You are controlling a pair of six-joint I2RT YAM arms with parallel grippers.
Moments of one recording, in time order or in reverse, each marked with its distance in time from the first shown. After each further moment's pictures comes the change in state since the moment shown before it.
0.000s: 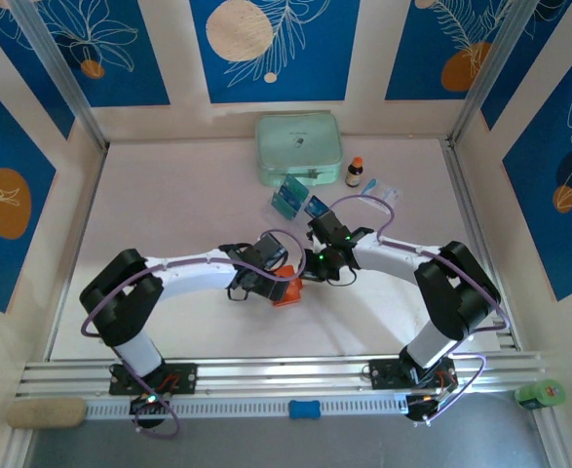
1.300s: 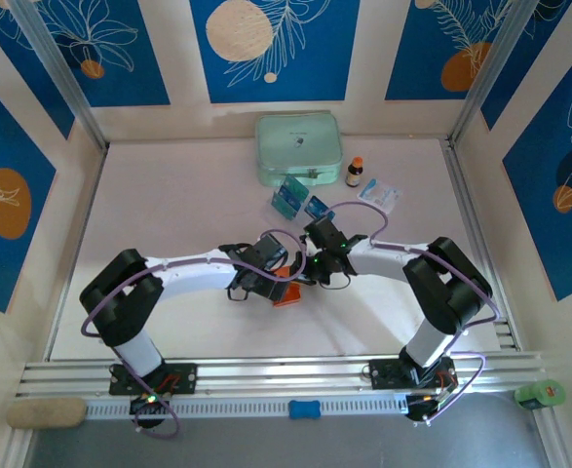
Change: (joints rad) left arm 0.000 0.000 -0.002 0.003 0.000 0.000; right arm 0.026 0.053 -0.061 0.207 -0.096 0.080
